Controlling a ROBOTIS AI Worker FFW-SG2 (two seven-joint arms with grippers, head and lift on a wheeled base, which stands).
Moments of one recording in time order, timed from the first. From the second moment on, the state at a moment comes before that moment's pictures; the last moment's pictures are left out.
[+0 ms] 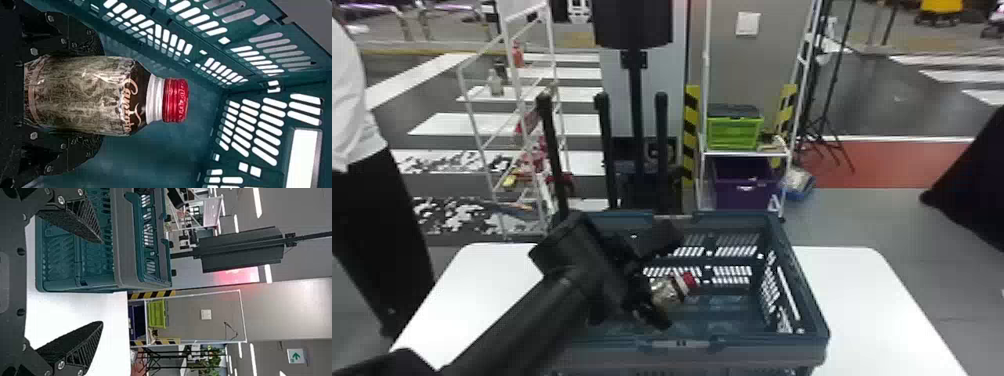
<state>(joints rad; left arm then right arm) -0.75 0.04 -0.61 -0.83 -0.41 0.61 -0.87 1.00 -0.14 -0.02 -2.11 -0.20 -0.37 0.11</state>
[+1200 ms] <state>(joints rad) -0.42 0.15 -0.26 -1.68 -0.23 0.96 -0.60 1.03 -0.14 -0.02 -2.12 -0.20 -0.43 0.11</state>
